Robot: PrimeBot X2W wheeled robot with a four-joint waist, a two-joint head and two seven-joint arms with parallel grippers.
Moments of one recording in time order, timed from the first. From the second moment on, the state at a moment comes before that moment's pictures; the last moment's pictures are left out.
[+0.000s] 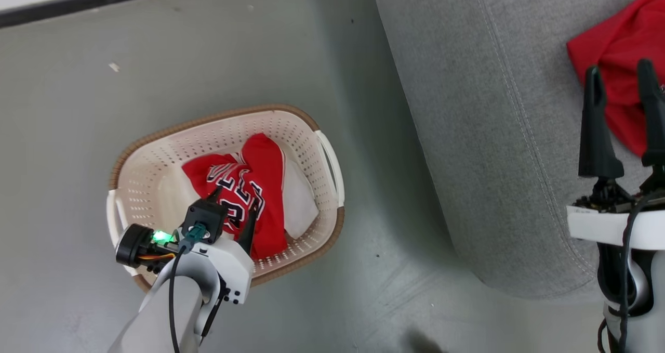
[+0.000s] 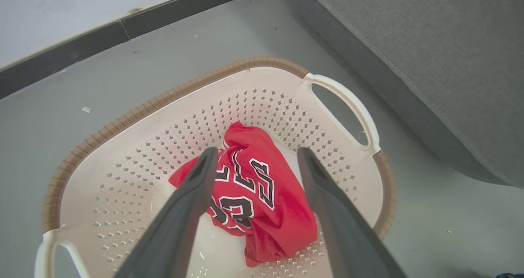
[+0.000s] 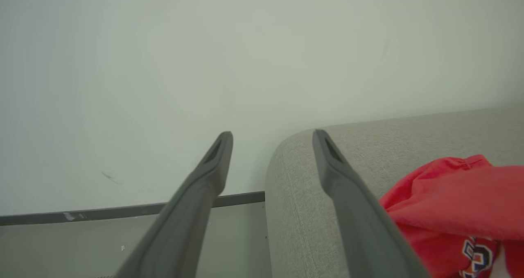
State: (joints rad) left arm -0.49 0.09 -0.45 0.58 -0.24 0.06 -0.11; right arm -0.23 -0.04 -0.12 -0.26 0.18 0.12 -0.26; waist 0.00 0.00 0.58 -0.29
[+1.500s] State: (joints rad) left arm -0.70 0.14 -0.36 0.83 -0.25 0.12 -0.17; right arm -0.46 -0.04 -0.03 -0.21 0.29 0.12 -0.26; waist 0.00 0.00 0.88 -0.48
